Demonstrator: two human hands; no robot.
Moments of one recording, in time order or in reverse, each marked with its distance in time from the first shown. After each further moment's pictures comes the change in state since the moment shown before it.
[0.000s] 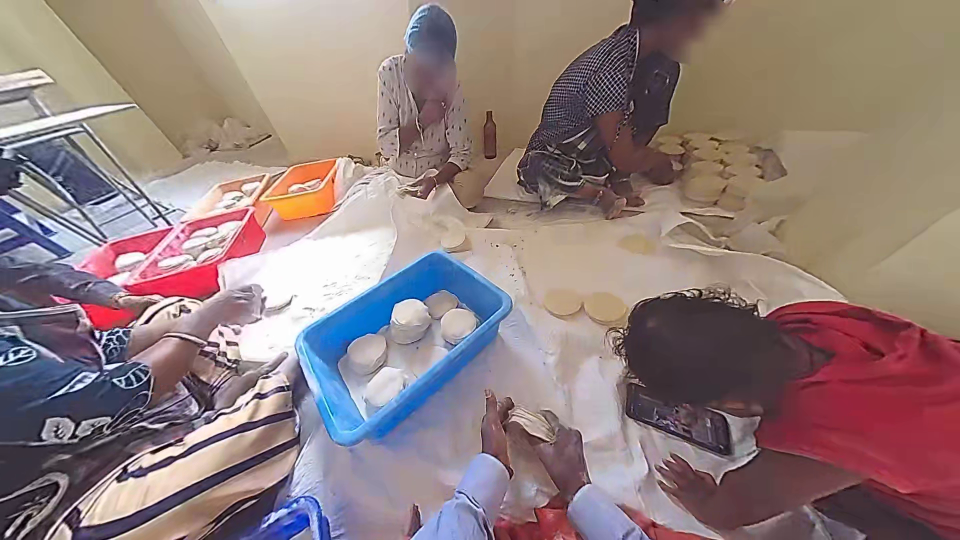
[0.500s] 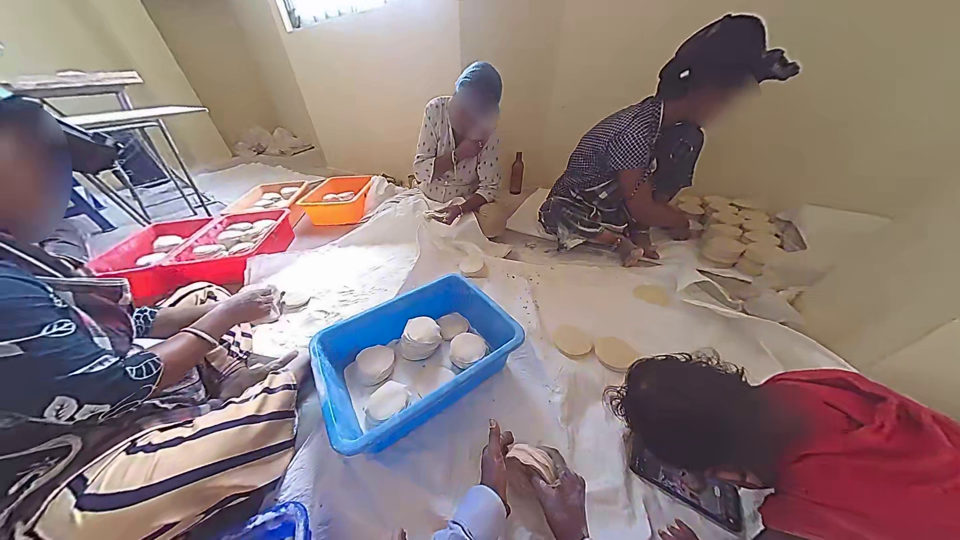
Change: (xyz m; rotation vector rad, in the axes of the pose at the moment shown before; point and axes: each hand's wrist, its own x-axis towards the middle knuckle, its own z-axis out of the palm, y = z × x) left_hand 0.001 0.000 -0.001 -0.048 0.014 -0.008; right_hand 0.000 0.003 0.008 0.102 0.098 -0.063
